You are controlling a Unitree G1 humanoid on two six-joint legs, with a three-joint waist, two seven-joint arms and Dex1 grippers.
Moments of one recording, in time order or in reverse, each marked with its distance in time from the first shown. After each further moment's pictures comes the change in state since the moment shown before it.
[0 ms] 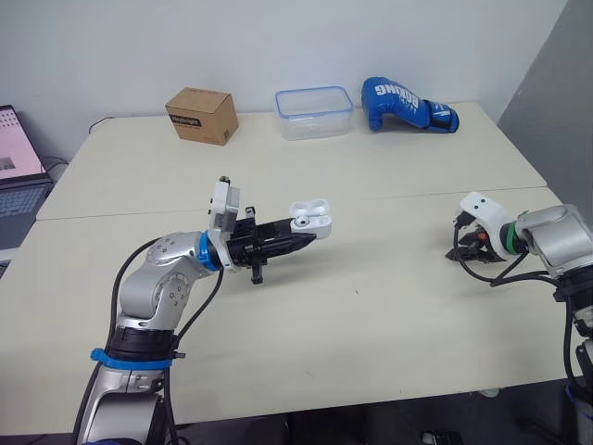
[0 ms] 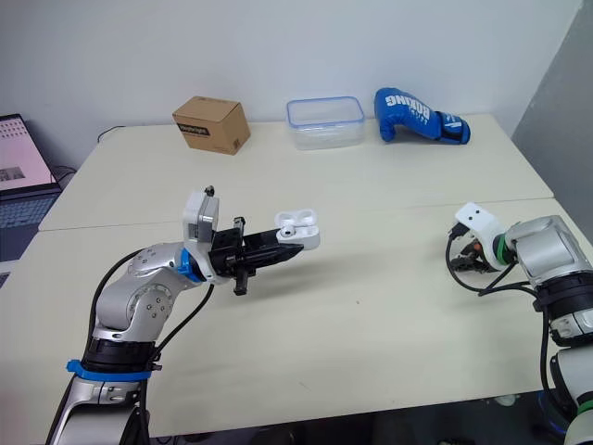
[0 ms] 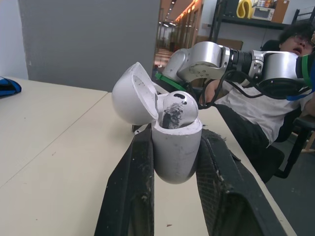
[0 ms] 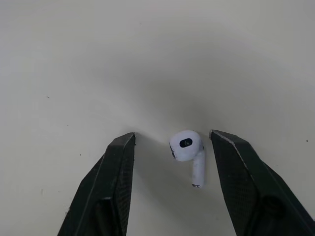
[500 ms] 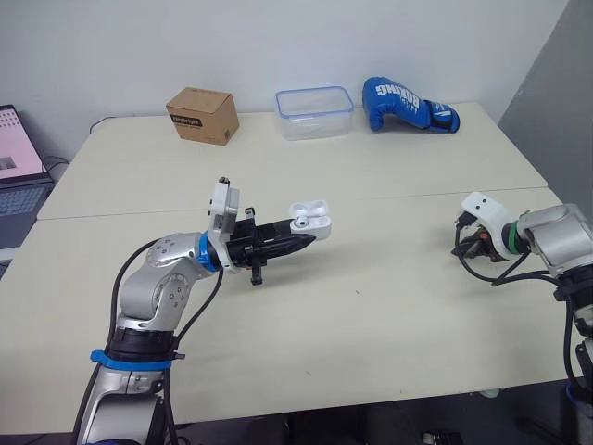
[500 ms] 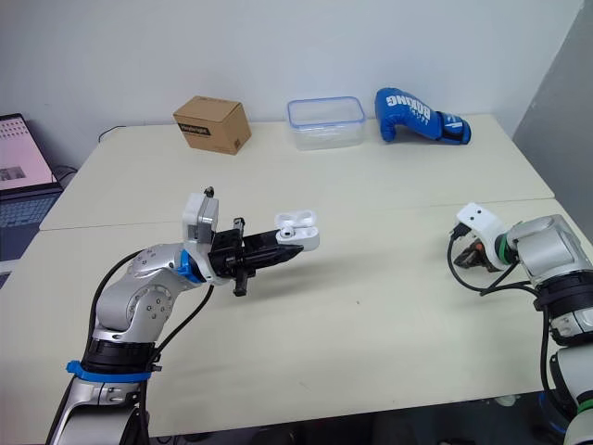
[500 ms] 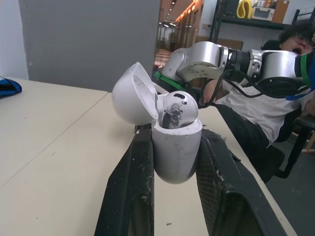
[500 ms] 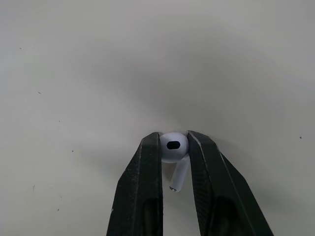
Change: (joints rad) left arm 0.006 0.000 0.000 0.001 0.000 -0.011 -0.007; right arm -0.006 0.000 0.000 0.021 -0.022 -0.009 0.014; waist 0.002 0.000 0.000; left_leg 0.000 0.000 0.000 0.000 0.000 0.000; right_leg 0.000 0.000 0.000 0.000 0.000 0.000
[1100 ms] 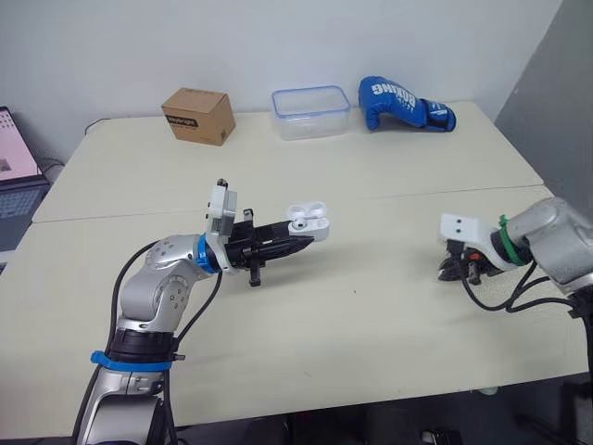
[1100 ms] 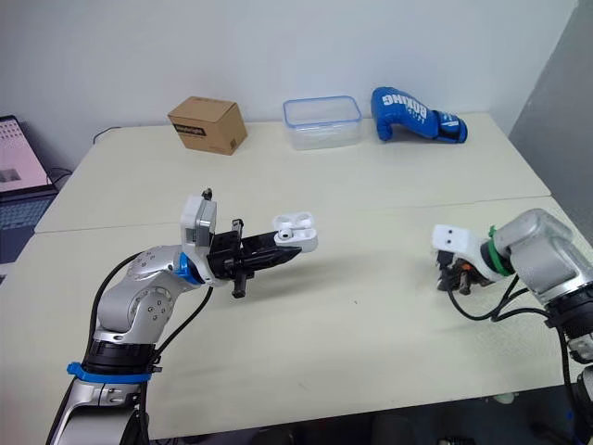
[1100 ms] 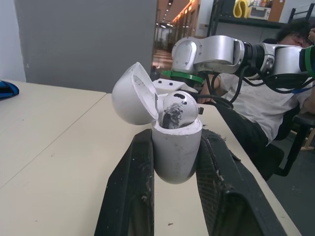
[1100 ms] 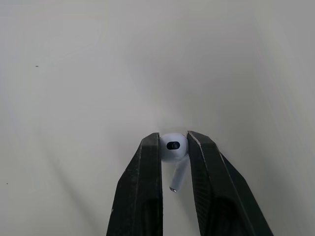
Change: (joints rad) left arm 0.008 -0.001 -0.001 0.022 0.007 -0.042 -0.019; right arm 0.070 -0.100 0.140 -0.354 -0.065 -0.145 0.348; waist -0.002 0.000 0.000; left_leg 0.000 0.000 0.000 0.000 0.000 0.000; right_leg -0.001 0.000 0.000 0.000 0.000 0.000
